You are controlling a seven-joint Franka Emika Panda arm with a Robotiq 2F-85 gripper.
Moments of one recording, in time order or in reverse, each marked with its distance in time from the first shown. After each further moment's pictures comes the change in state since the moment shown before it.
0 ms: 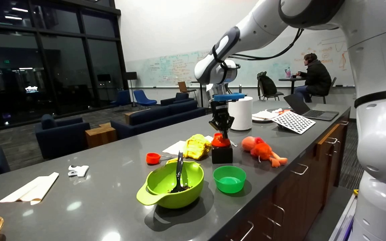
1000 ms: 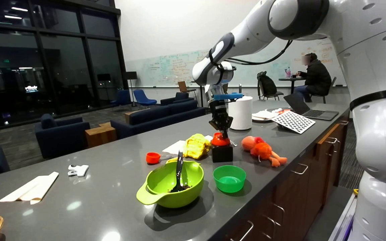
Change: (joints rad) arm -0.021 0.107 0.001 0.143 0.003 -0.122 -0.088
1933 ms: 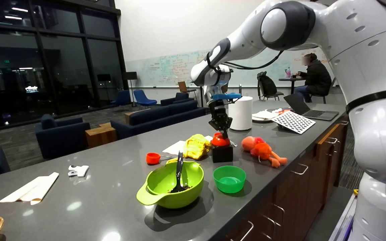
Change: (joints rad) arm -0.020 0.088 0.004 0.126 0.017 -0.124 -0.018
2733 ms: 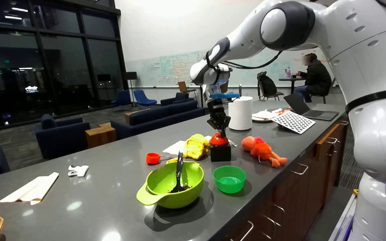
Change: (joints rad) arm 0.003 -0.001 0.003 0.014 0.000 0.025 0.000
